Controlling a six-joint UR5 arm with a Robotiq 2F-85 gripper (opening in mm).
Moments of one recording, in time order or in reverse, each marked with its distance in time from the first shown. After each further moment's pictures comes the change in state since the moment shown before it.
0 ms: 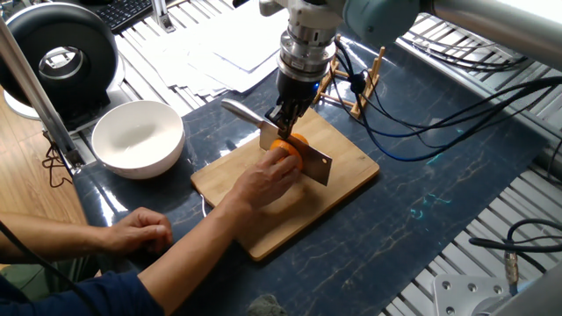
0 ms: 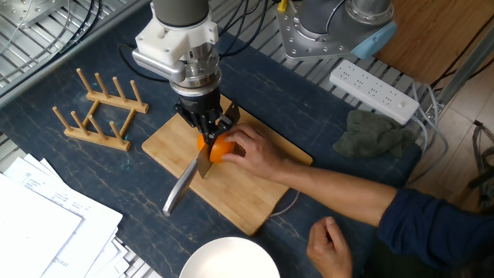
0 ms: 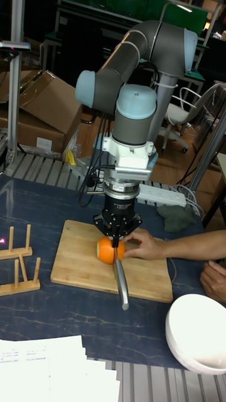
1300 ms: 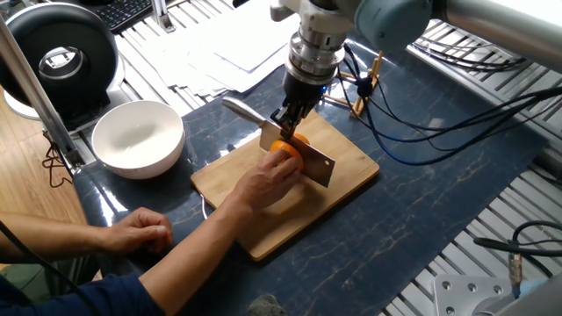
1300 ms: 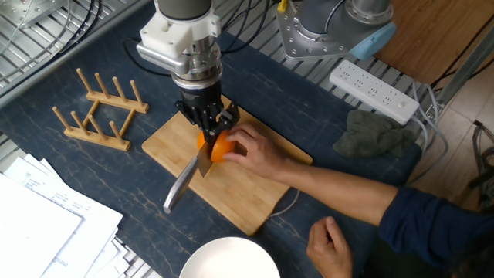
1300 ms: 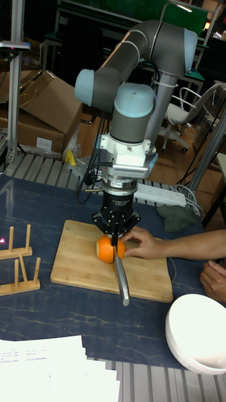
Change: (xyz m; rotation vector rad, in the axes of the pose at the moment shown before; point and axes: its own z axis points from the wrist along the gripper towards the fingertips) arm 0.016 -0.004 -0.002 0.016 0.021 -0.003
